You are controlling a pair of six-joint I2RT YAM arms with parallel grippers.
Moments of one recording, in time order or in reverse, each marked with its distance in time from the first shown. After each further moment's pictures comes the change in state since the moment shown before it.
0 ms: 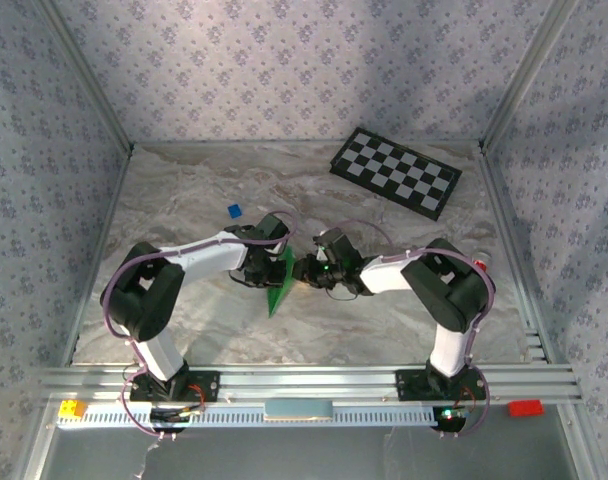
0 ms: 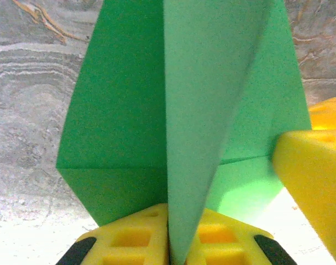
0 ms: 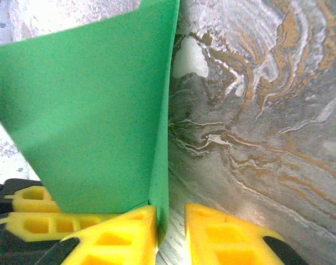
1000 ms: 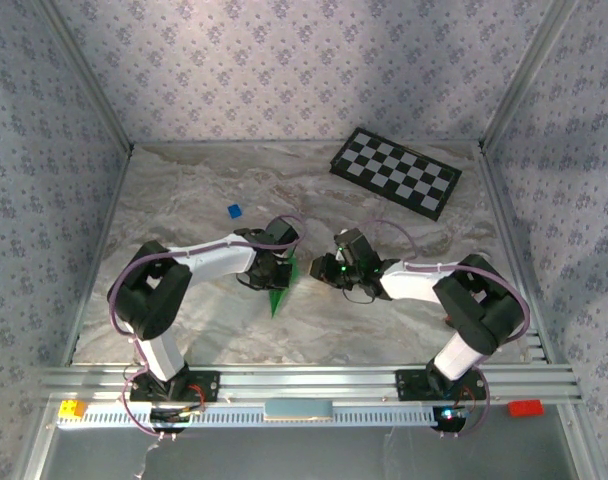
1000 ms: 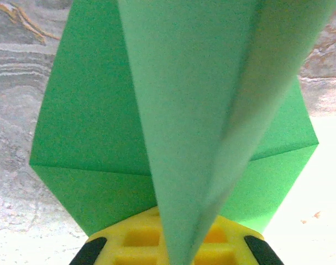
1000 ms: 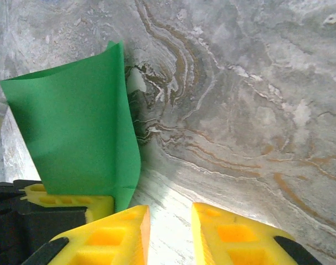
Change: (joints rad) left arm -0.062 0.028 0.021 -0.006 -0.092 -0.035; right arm -0.051 -0.198 -0.102 -0.143 0.109 -0.037
